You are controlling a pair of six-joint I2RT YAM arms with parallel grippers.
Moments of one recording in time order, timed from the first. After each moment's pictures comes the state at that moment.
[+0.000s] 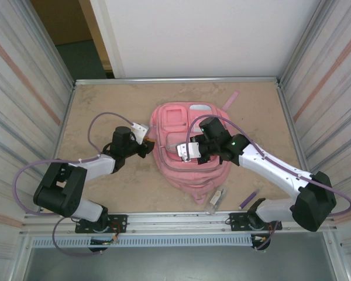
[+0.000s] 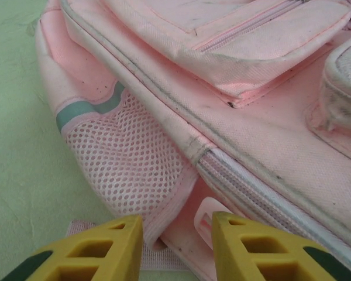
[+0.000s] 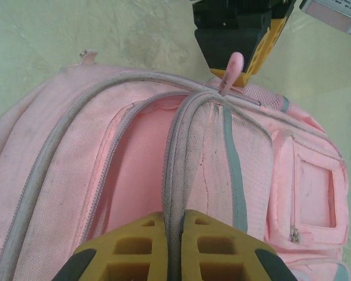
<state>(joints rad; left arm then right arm) -0.38 1.45 0.54 0.34 0.29 0.08 0.74 1.28 0.99 -0.52 -0.28 -1.09</state>
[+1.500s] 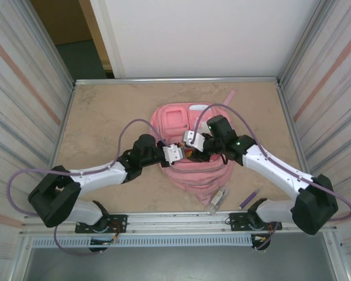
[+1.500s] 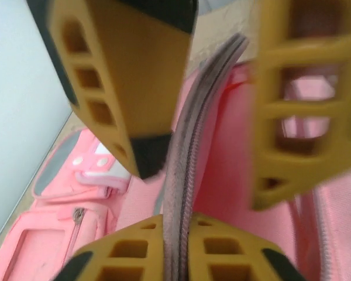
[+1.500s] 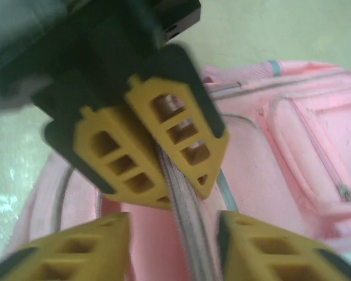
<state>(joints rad) -0.79 1.38 0.62 0.41 0.24 0.68 0.65 1.23 0.89 -0.41 -0.38 -0.58</state>
